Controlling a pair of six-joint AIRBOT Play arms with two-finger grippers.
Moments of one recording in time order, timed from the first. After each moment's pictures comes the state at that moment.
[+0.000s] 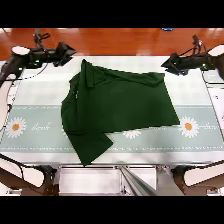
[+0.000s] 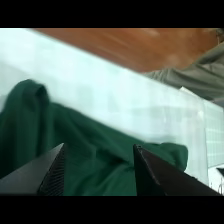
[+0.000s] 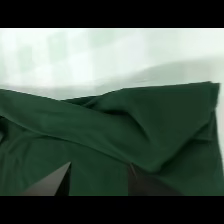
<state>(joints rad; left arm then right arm) 0.11 -1.80 1.59 0.51 -0.89 -1.26 -0.21 -1.73 1.58 -0.85 1.08 1.44</state>
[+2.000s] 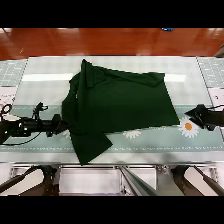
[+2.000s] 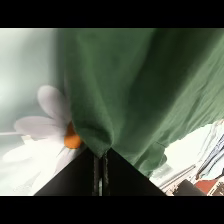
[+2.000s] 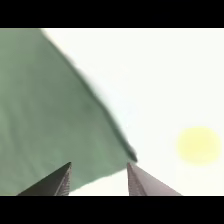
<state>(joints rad) 0.36 -1.21 0.42 0.63 -1.11 -1.14 -0.67 -1.05 0.62 -0.97 1.11 1.35</state>
